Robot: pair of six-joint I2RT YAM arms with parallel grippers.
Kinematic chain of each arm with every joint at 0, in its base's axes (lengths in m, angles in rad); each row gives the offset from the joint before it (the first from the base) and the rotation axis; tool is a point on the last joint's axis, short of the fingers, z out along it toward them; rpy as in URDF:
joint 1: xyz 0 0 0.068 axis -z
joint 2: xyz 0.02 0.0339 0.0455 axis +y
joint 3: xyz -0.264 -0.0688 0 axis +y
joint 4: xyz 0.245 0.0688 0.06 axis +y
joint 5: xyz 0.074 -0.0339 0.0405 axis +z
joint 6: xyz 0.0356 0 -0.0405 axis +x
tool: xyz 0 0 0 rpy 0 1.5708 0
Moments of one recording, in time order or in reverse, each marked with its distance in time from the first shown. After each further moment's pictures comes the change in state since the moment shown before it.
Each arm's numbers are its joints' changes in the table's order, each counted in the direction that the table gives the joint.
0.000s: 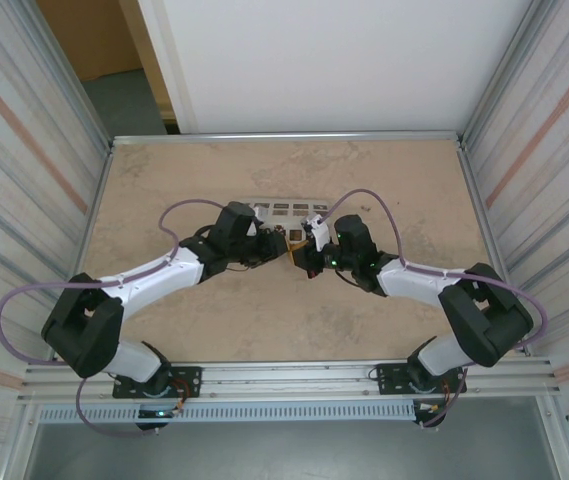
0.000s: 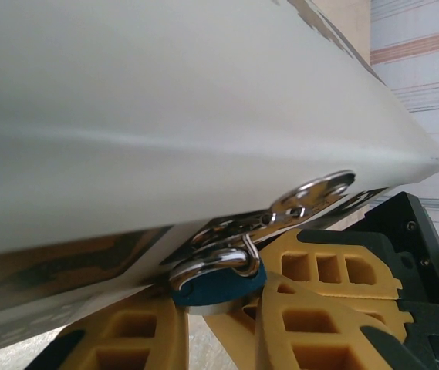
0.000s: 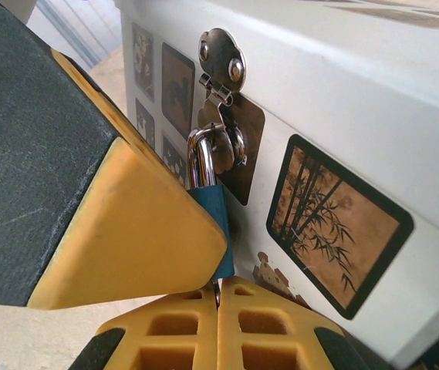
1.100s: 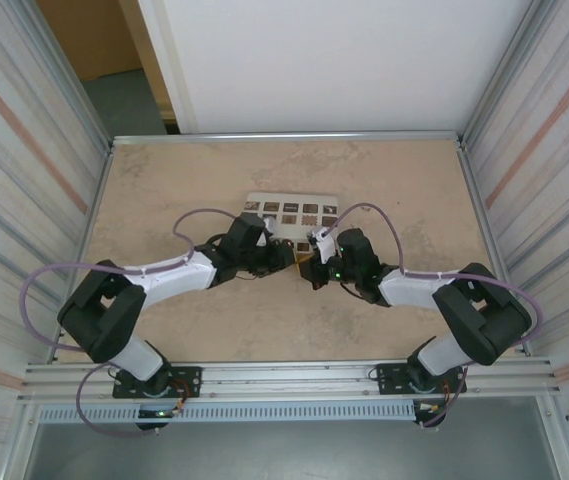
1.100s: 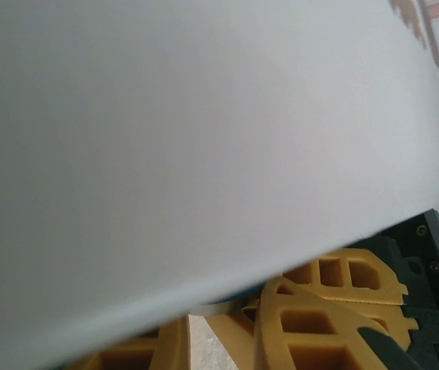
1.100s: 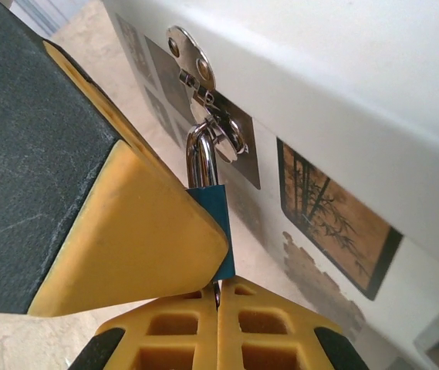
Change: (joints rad) left arm 0.043 0.116 0.057 -0.140 -0.024 -0.011; right arm -0.006 0.013 0.135 -0.075 -0.067 0.017
